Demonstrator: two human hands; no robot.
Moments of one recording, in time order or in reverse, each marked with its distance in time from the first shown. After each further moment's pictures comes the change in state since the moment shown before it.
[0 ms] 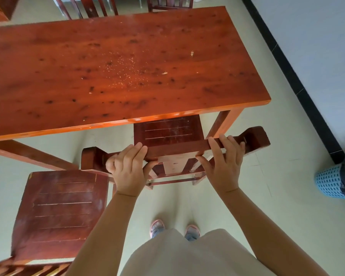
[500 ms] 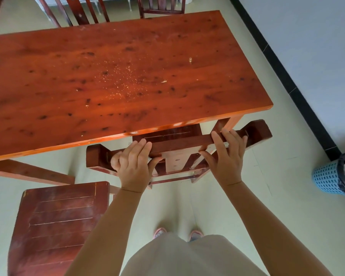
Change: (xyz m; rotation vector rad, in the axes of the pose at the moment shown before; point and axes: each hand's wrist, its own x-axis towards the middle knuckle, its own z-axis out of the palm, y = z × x) left_hand 0.027 -0.026 0.041 -0.012 0.020 0.012; right_hand 0.032 0.000 0.038 -0.033 -0.020 0.012
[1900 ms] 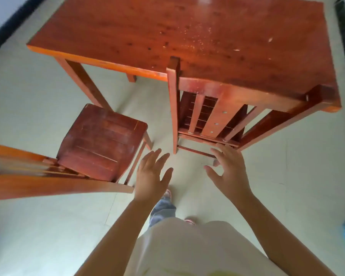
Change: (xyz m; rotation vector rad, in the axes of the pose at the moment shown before) left_hand -0.122 0.074 -0.200 -0.213 -0.658 -0.755; right_hand -0.100 -0.071 -0.102 0.481 -0.729 -0.149
